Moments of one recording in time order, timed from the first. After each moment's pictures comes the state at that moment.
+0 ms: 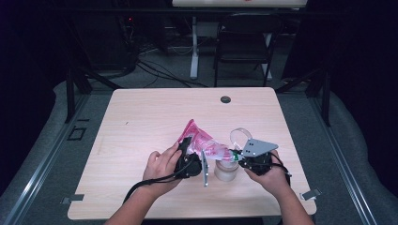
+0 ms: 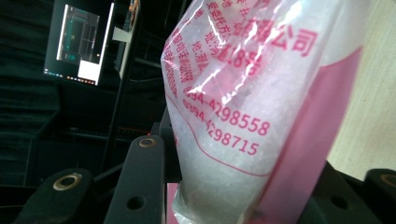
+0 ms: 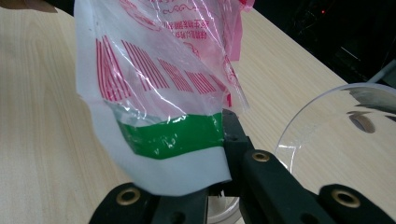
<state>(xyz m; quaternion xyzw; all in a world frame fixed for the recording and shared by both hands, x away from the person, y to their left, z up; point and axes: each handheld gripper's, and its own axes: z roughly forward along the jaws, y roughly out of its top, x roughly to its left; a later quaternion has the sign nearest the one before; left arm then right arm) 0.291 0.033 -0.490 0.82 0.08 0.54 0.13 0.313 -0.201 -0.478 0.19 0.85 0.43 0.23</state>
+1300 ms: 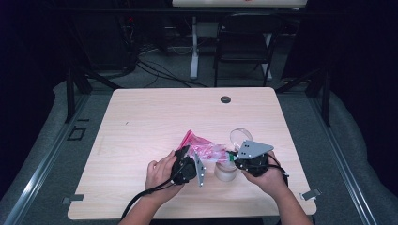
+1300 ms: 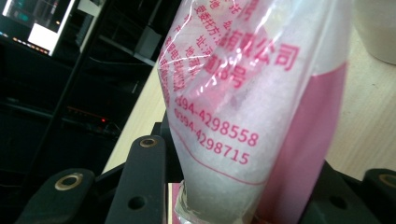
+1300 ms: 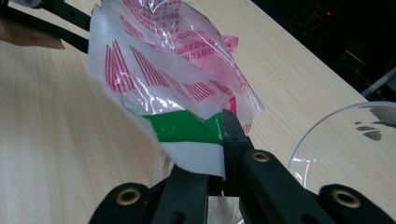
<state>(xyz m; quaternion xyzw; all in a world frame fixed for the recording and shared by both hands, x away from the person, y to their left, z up) 0.290 0.042 -0.514 0.84 0.16 0.48 0.19 0.309 -0.191 -0.475 0.18 0.86 0.42 0.23</state>
